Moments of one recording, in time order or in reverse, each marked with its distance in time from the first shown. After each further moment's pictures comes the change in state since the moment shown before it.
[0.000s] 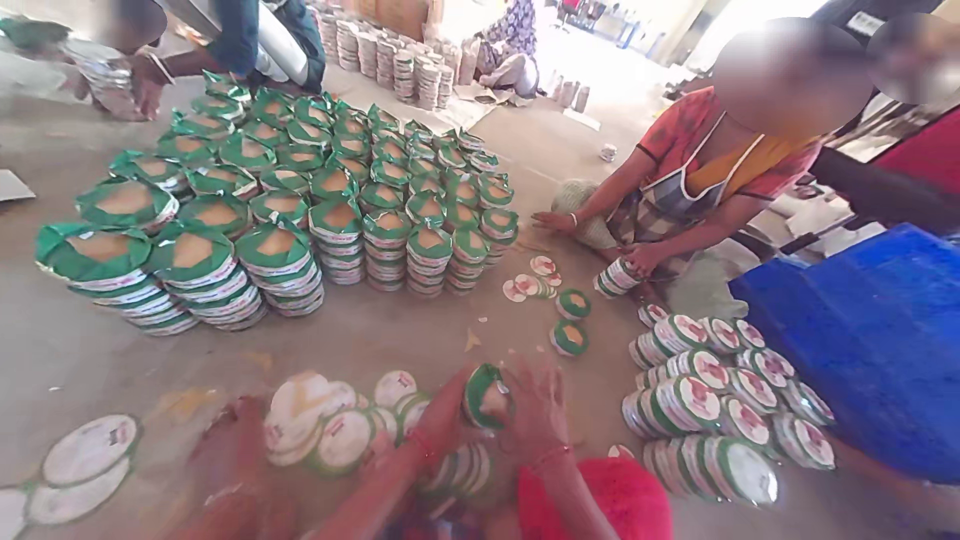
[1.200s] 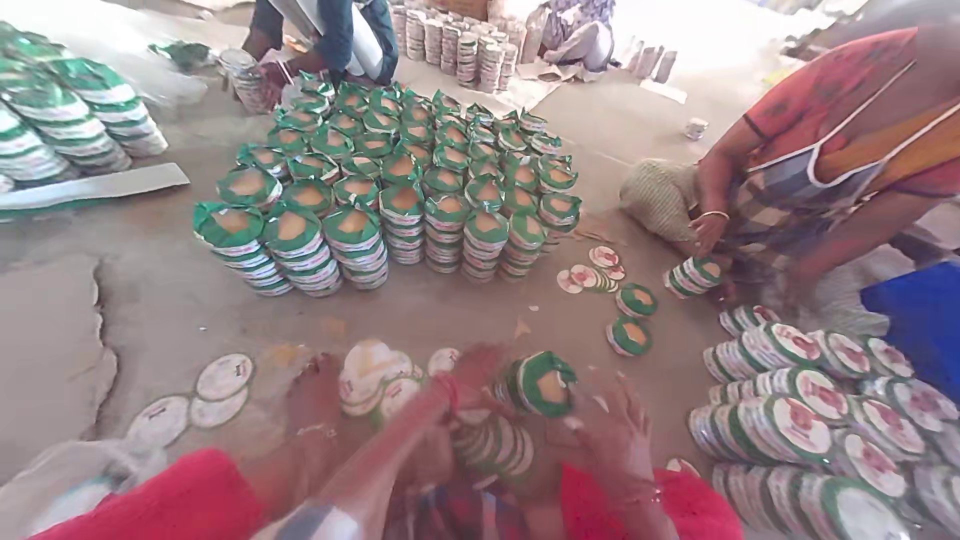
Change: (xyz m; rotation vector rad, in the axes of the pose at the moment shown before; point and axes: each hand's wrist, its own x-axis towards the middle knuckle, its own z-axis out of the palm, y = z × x) left_hand 0.003 -0.006 -0.060 0.288 -0.213 -0.040; right_hand -0.041 0.036 0.012 0.216 0.255 -0.076
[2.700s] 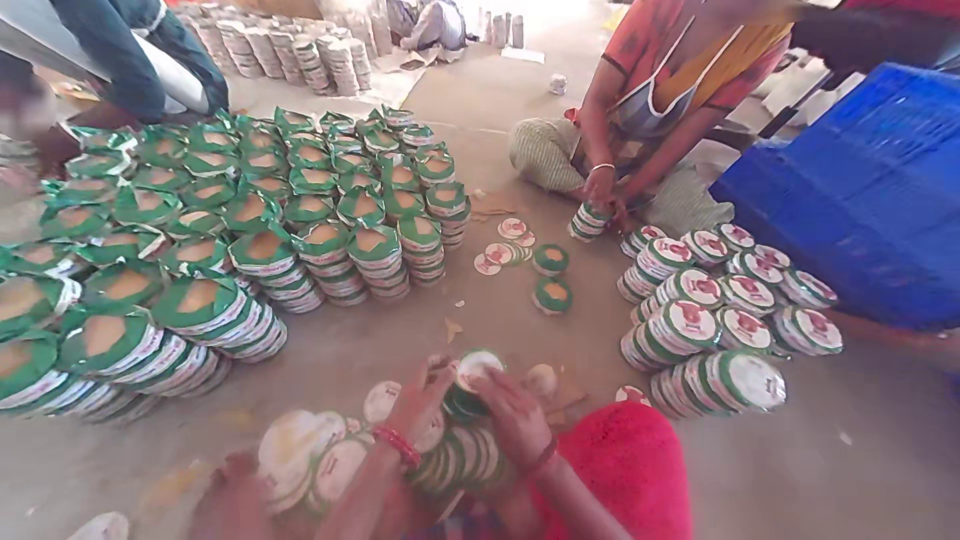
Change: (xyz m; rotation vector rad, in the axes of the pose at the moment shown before) left_hand -0.038 0.207 -0.065 -0.511 0.138 -0.513; right_hand 0.004 -0.025 0.052 0.220 0.325 -0.181
